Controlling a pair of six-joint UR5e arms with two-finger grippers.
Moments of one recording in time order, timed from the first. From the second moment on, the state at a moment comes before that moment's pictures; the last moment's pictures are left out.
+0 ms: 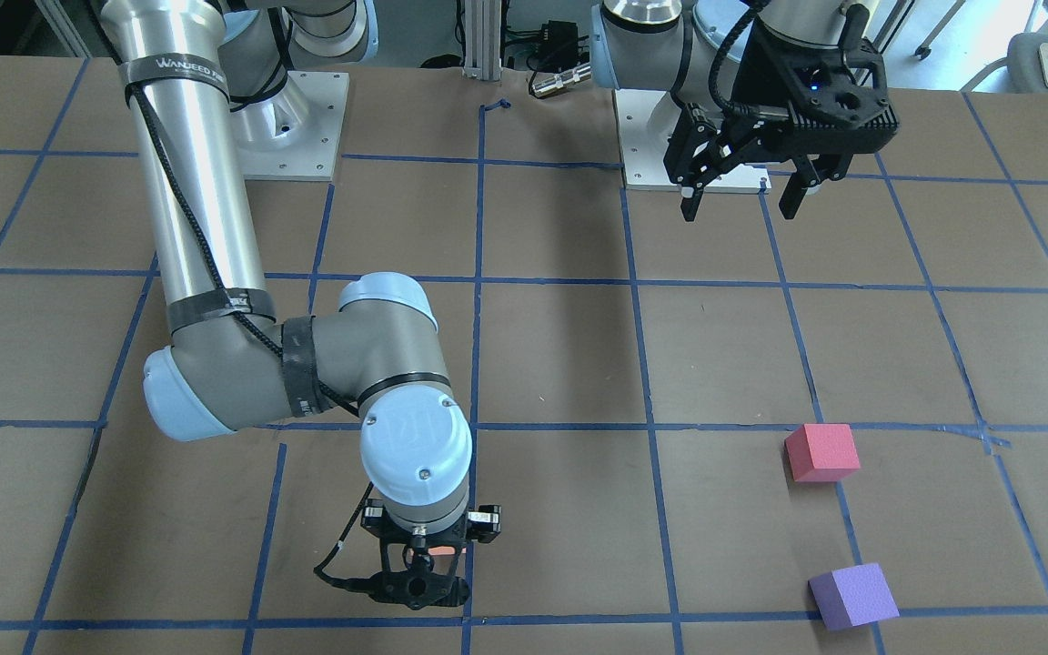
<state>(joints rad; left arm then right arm) -1.58 -1.48 -1.60 -1.47 1.59 -0.08 1.87 -0.78 1.13 -1.94 -1.59 0.36</state>
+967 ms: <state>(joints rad) -1.56 -1.48 -1.61 -1.47 1.59 -0.05 1.96 -0.78 1.17 -1.90 -1.60 0.43</state>
